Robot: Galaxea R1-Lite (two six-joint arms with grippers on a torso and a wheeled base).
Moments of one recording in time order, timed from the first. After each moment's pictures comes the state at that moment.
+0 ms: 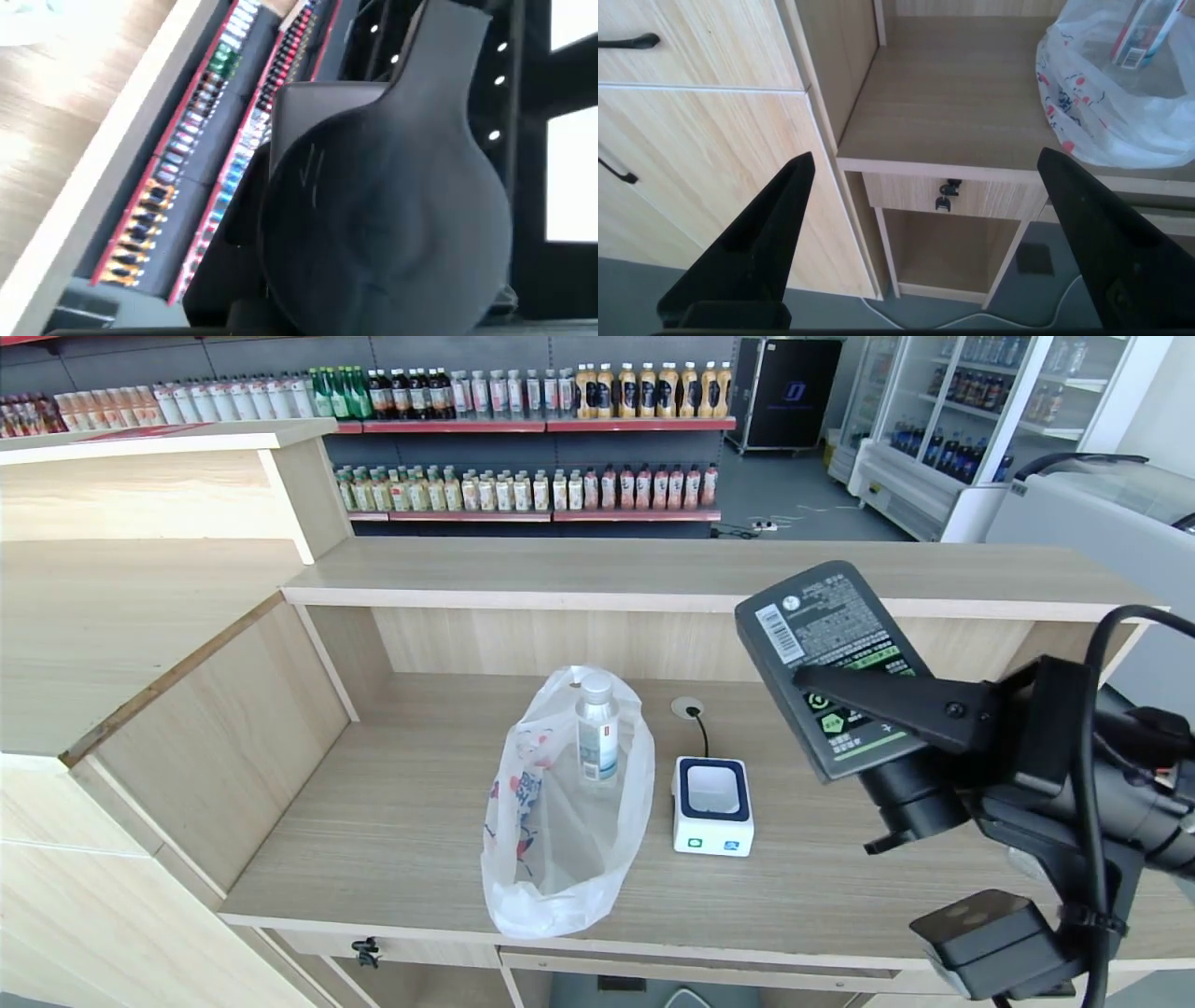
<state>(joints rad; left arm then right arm) 0.00 0.00 0.00 0.04 0.08 0.06 0.62 1.34 -0.59 -0.86 0.43 -2.42</state>
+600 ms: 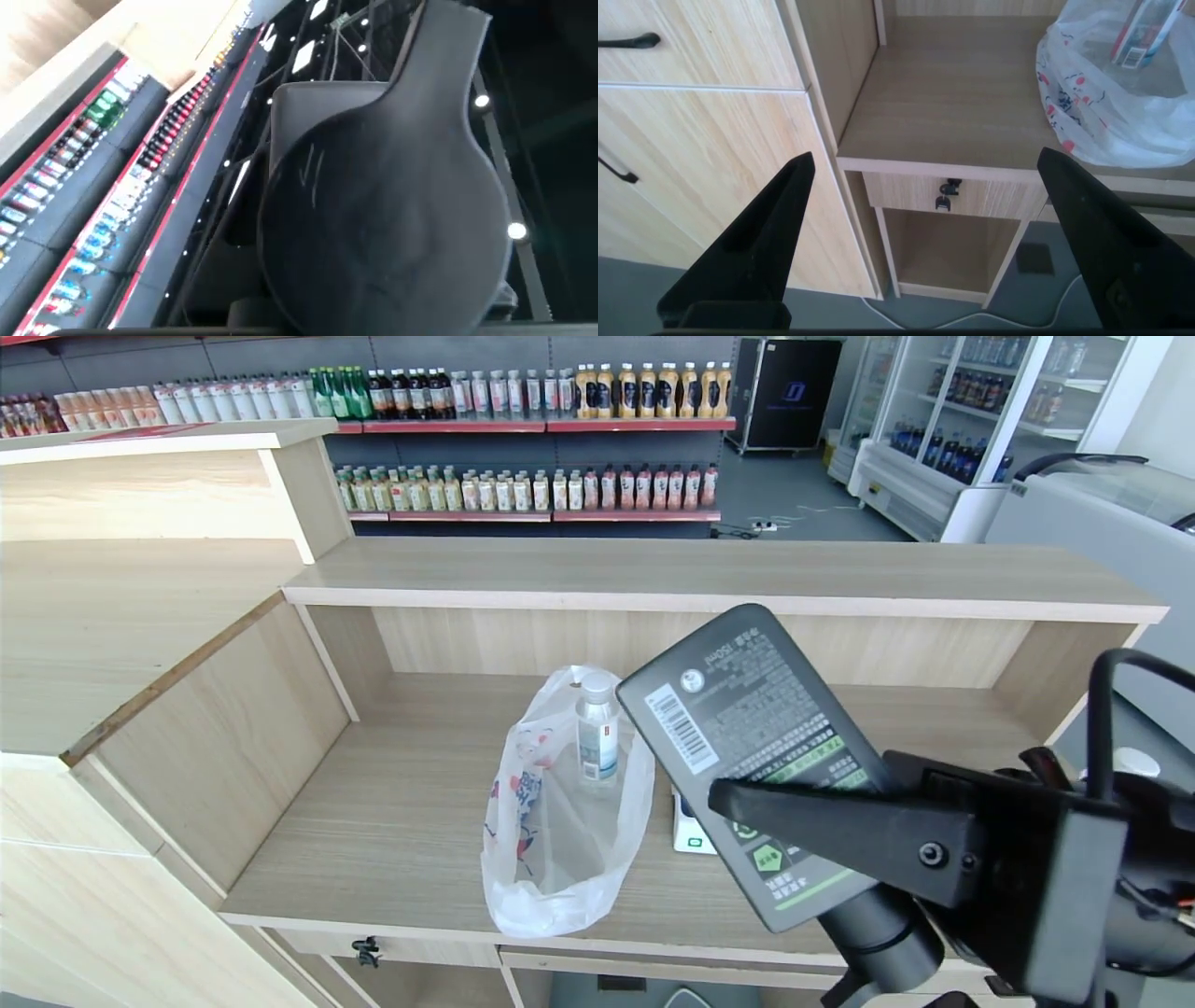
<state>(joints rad) 0.00 0.00 0.00 0.03 0.08 0.06 0.88 1.36 -0.61 -0.87 0.42 -2.59</state>
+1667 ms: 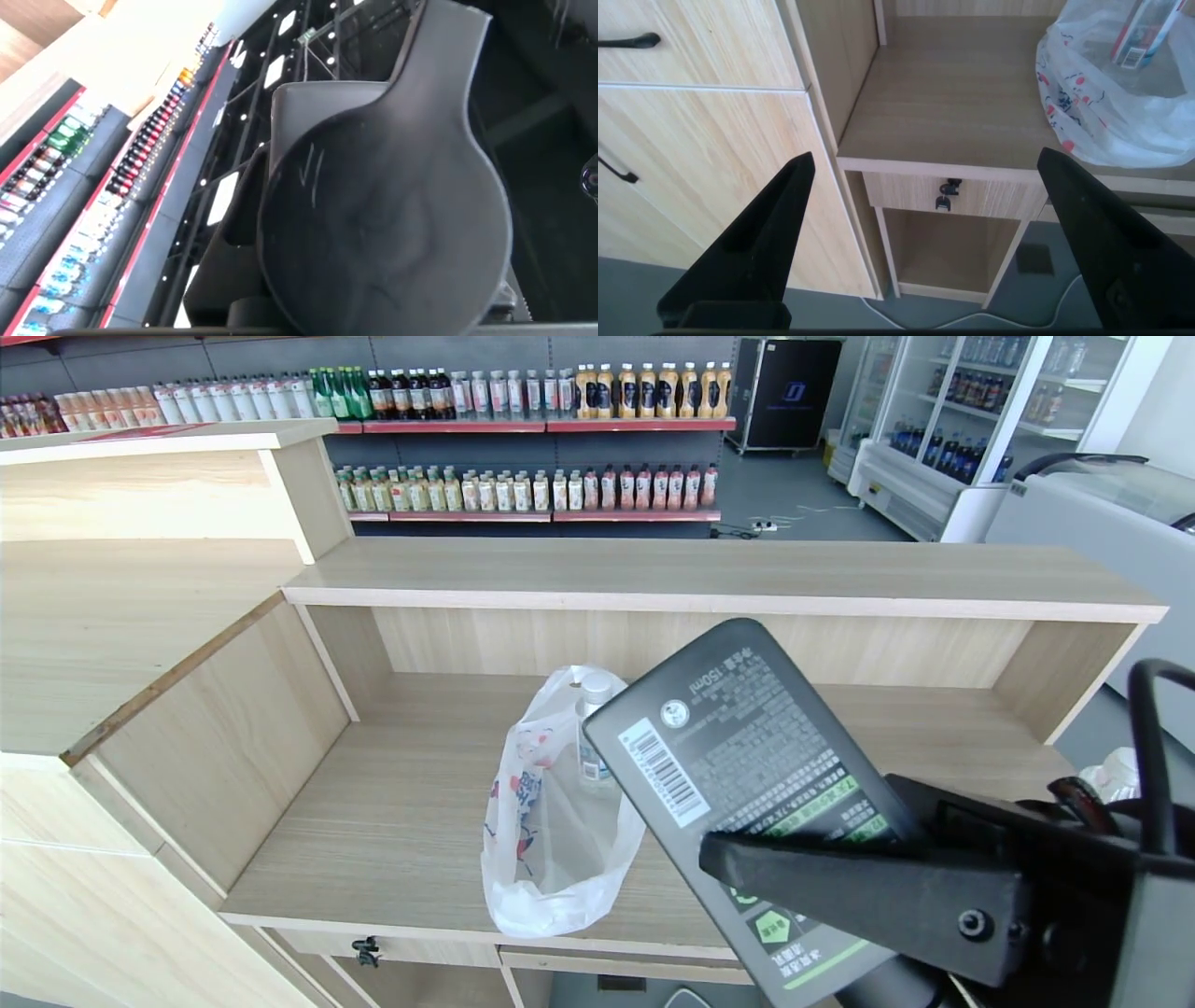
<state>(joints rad) 0.00 0.00 0.00 0.04 0.08 0.06 0.96 1.34 -0.62 -0.84 0.41 -2.58</state>
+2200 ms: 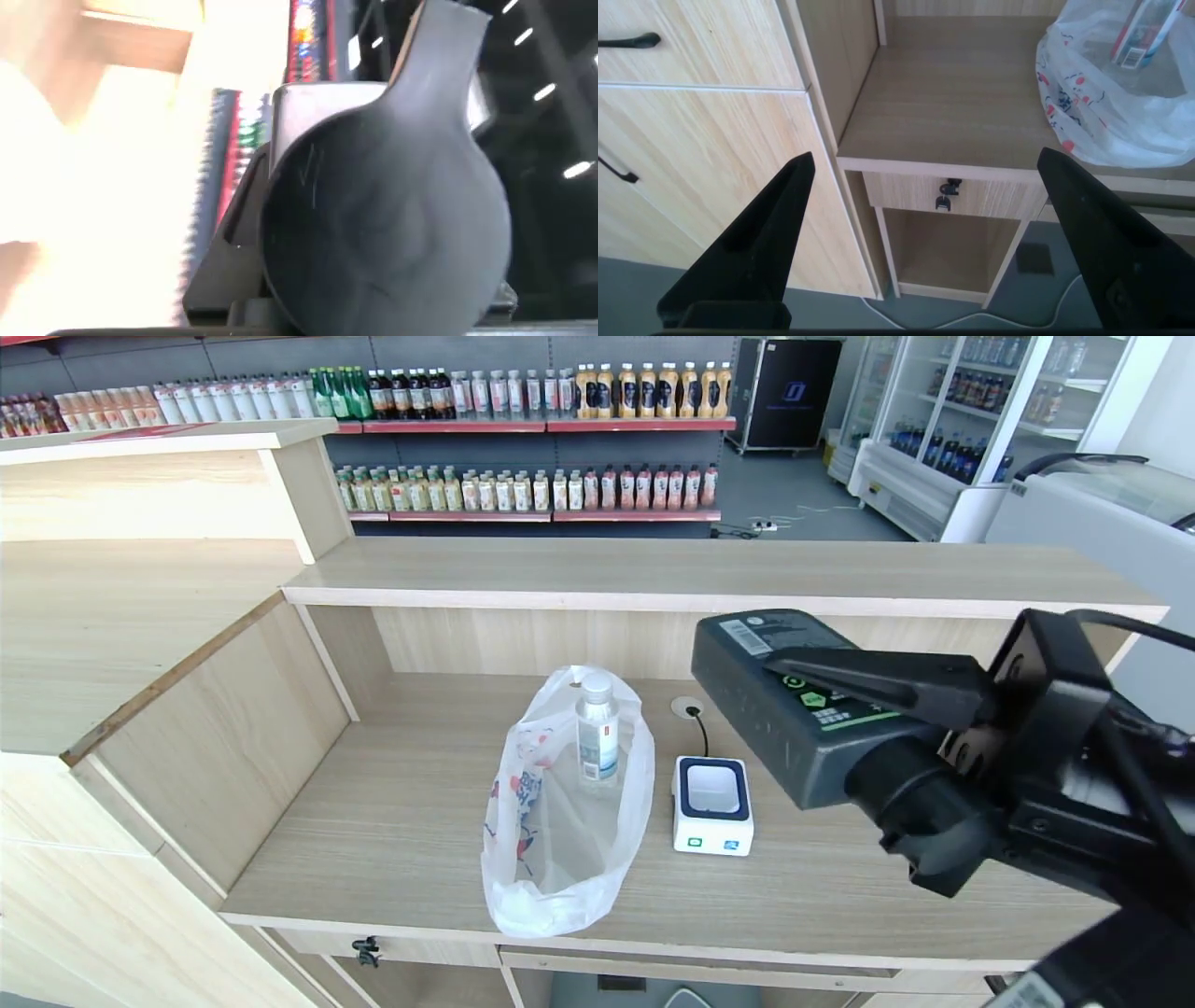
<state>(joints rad) 0.00 0.00 0.00 0.04 0.08 0.06 0.81 1.30 -0.69 -0.67 0.20 -1.65</state>
